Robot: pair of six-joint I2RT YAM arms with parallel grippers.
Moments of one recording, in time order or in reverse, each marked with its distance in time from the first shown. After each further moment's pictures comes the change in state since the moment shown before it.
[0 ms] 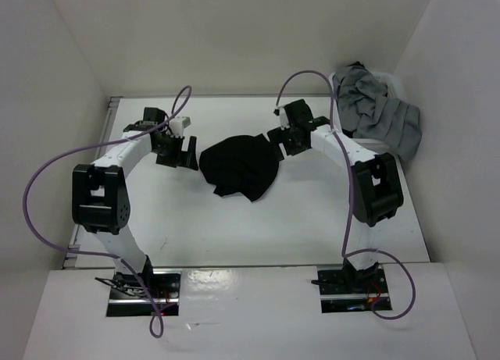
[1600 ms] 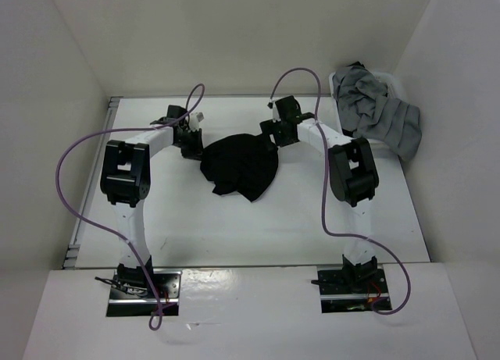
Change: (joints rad) left arm -0.061 0.378 0.227 0.188 0.039 -0.277; right arm 0.003 0.280 0.216 0.132 -0.020 0.077
